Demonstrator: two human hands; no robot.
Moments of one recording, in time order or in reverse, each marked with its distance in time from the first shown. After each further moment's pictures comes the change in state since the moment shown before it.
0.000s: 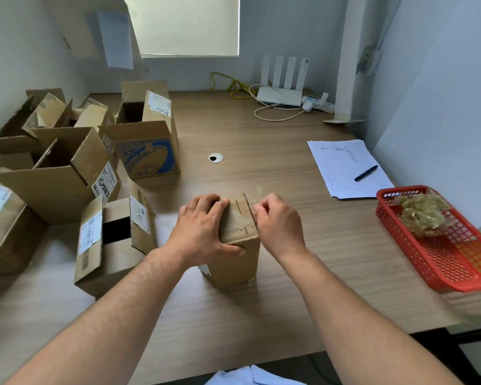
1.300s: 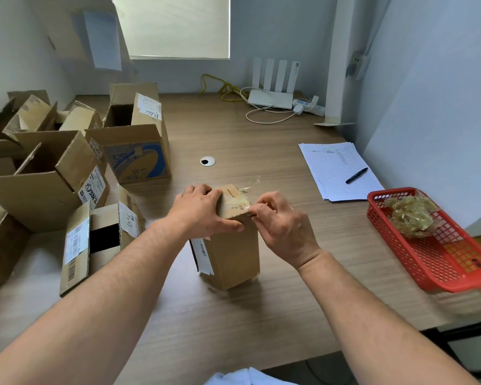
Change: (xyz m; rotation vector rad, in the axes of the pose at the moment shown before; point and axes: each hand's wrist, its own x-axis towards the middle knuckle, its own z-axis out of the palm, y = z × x) left_hand 0.046 0.006 -0.025 0.058 -0.176 -0.105; right_hand 0.011 0.038 -0.012 -0.231 0.302 -0.771
